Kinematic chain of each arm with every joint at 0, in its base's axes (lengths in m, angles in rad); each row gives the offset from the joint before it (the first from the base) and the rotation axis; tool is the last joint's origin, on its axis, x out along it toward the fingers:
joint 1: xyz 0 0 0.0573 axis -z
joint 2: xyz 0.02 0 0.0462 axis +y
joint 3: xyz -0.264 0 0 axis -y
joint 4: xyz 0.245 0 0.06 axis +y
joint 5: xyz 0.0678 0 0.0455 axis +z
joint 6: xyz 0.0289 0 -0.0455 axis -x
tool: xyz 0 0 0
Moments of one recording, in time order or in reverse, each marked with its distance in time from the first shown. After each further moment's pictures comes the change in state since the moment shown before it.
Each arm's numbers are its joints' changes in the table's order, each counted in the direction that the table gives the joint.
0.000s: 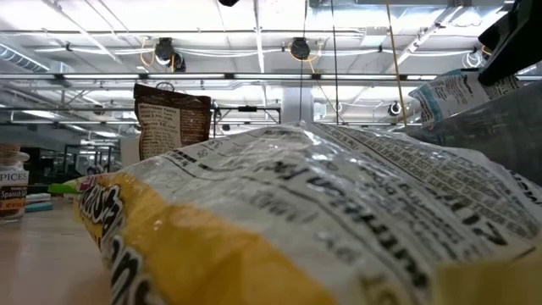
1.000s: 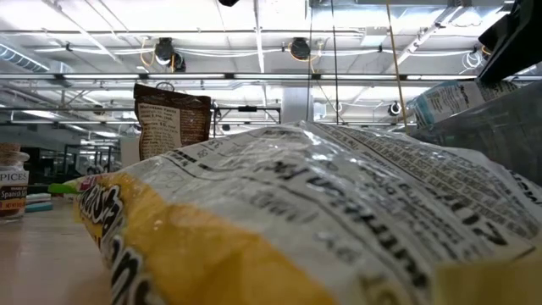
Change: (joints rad) left arm 0.000 0.000 0.000 0.000 0.000 0.002; right arm 0.000 0.000 0.000 0.000 0.003 -0.008
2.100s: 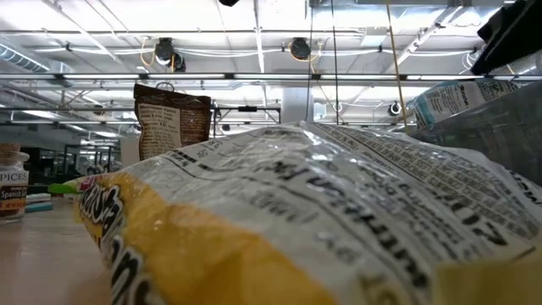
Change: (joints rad) left arm -0.002 0.000 0.000 0.000 -0.017 -0.003; right arm 0.000 -0.080 0.000 -0.010 0.005 0.026
